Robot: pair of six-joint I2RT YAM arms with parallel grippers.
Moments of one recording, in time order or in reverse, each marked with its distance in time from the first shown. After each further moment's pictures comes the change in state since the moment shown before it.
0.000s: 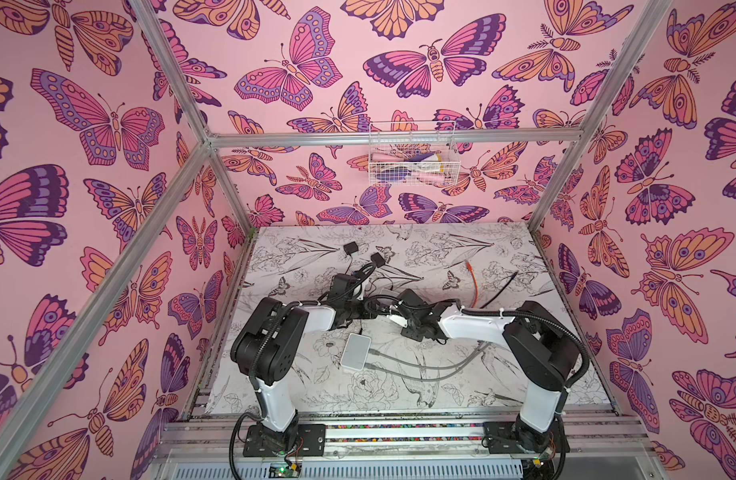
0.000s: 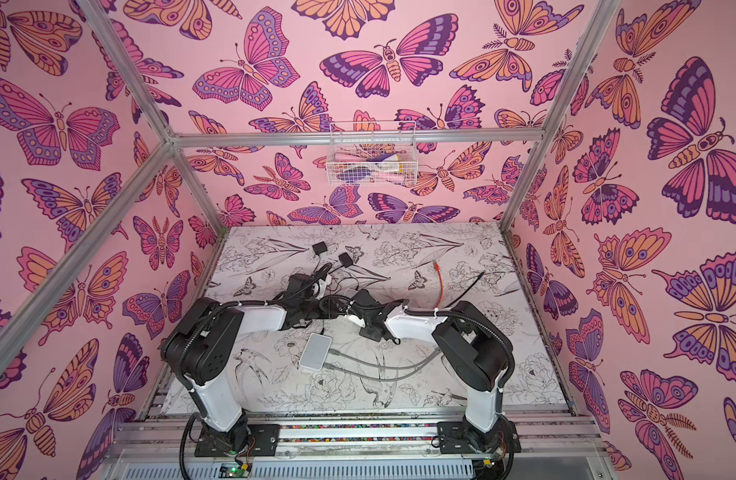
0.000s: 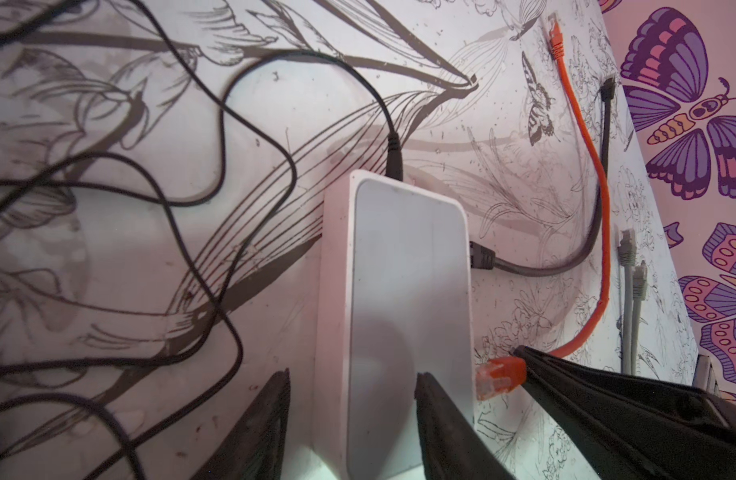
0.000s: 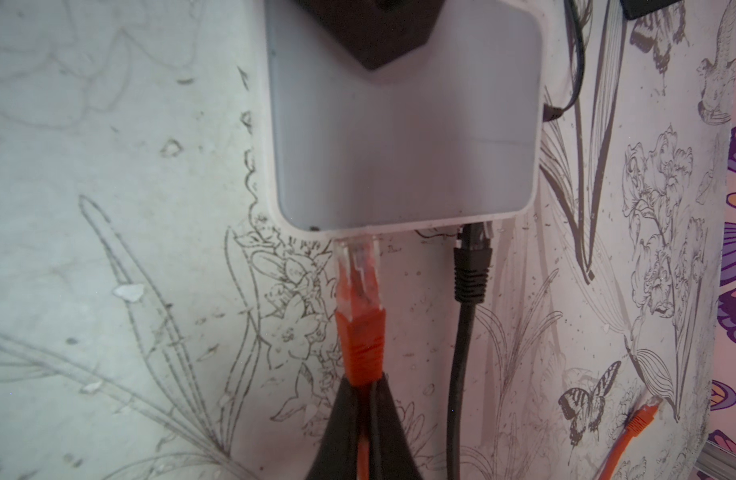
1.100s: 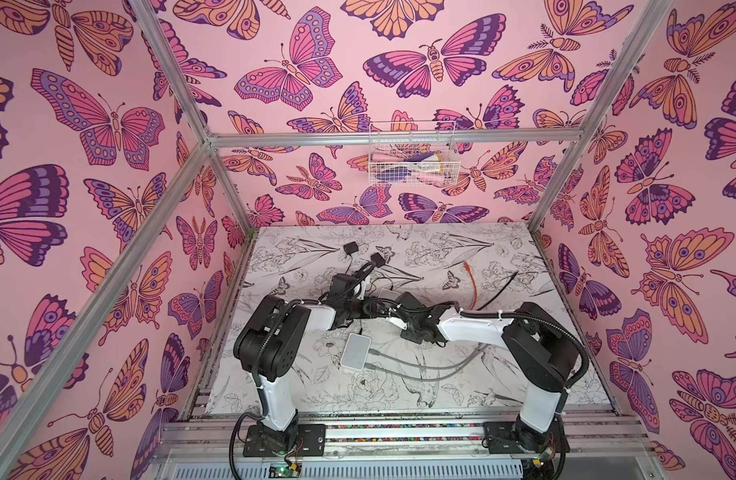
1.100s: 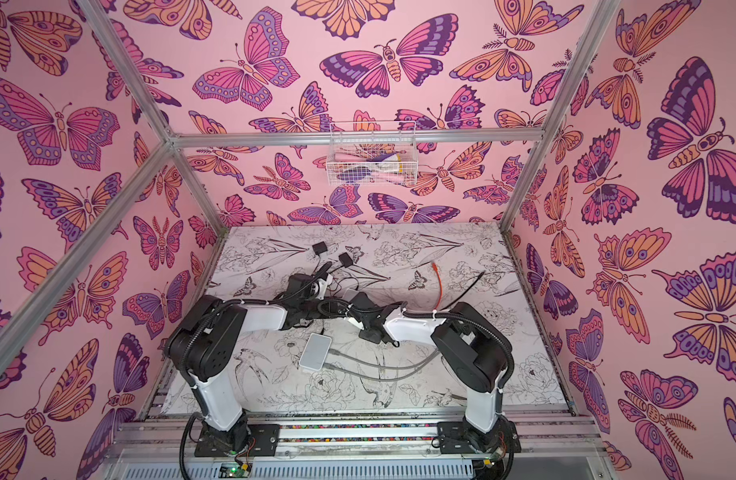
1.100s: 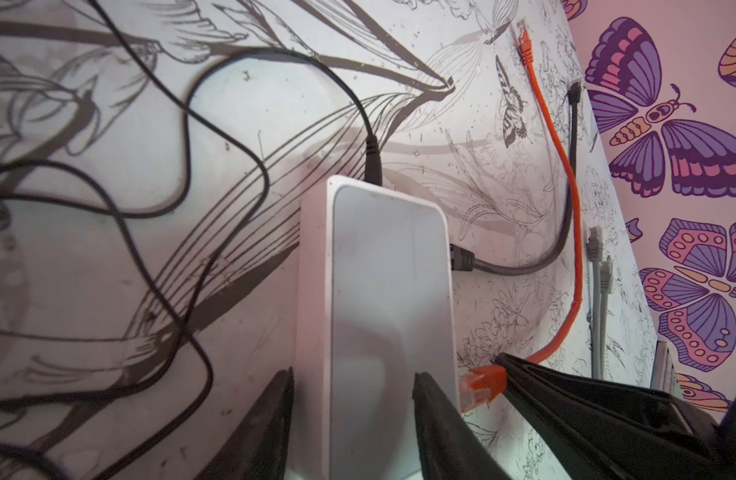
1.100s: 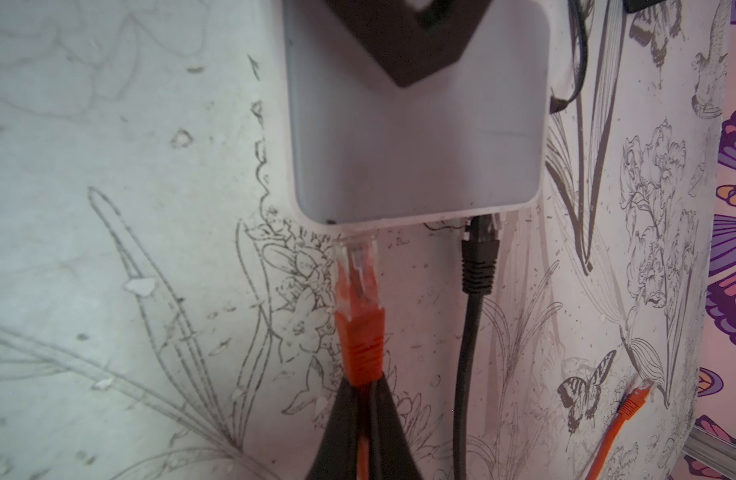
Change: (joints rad) left arm 0.013 0.030 0.000 0.057 0.078 -0.020; right arm 0.019 -0.001 -0.011 0.000 0.031 0.020
